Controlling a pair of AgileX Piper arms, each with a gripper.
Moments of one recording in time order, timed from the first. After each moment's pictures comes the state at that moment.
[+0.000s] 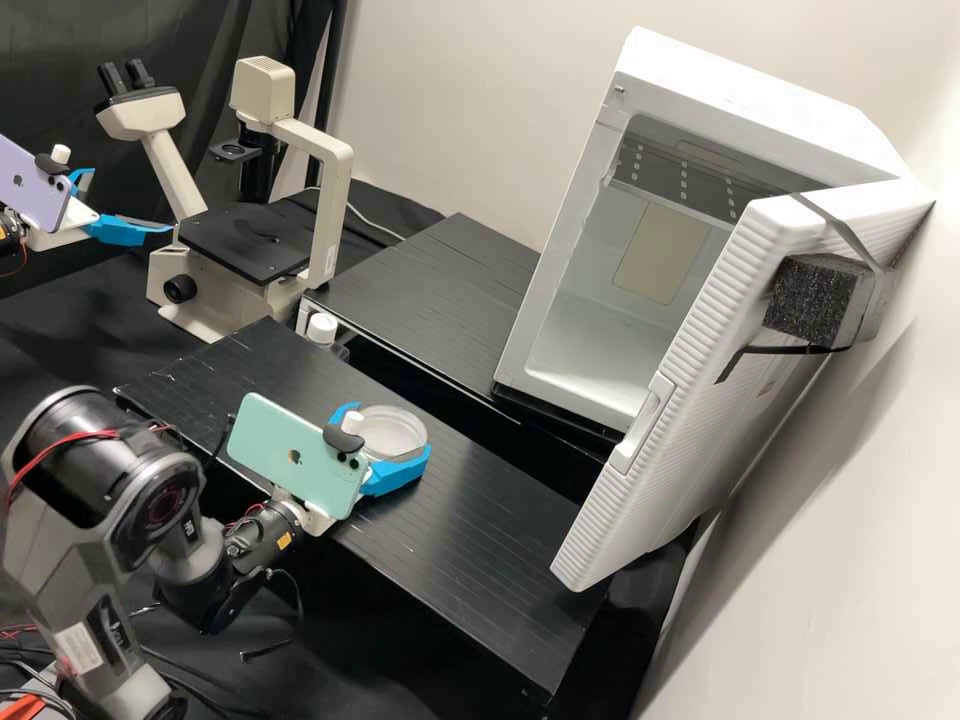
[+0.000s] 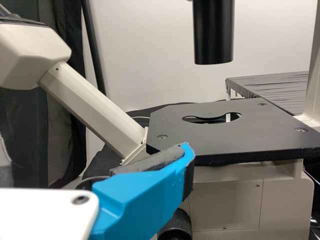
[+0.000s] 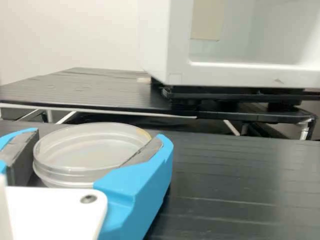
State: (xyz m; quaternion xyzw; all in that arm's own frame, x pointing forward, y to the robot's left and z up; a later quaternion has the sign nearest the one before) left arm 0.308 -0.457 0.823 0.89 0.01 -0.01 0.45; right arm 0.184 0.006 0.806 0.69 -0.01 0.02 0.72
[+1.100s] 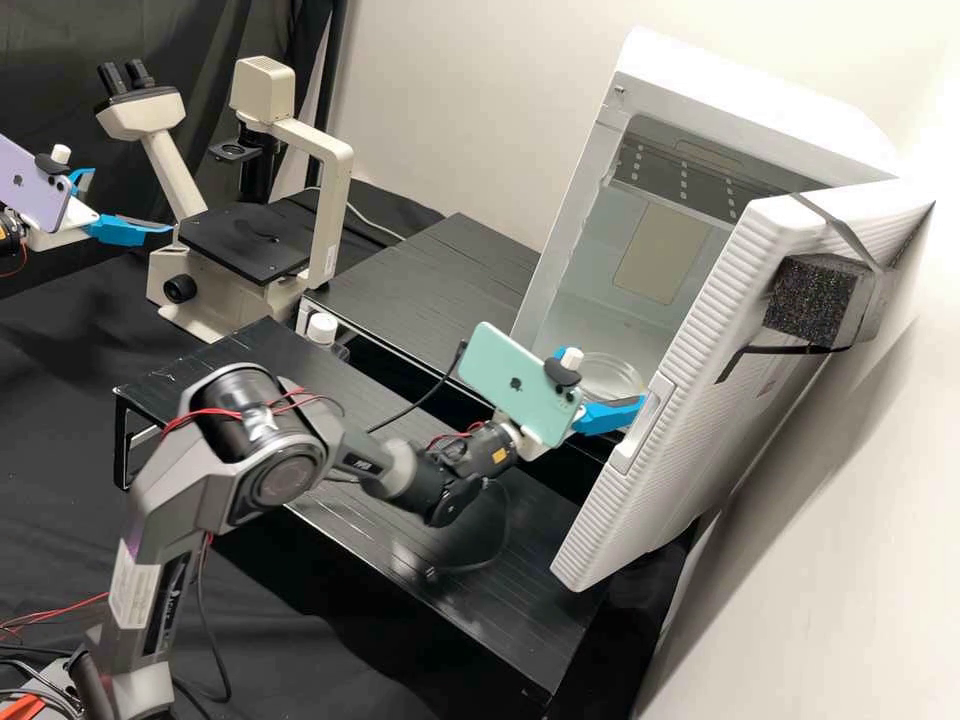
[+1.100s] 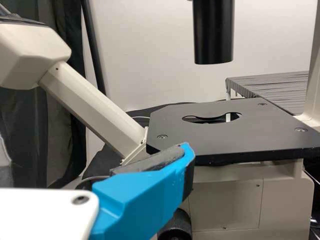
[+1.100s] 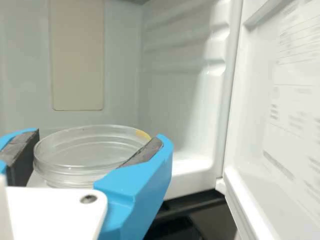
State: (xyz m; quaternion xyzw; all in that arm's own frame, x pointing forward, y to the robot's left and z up) left arm 0.308 -0.457 0.823 0.89 0.01 -0.01 0.45; right arm 0.376 -0.032 0.965 0.68 -0.14 0.09 0.71
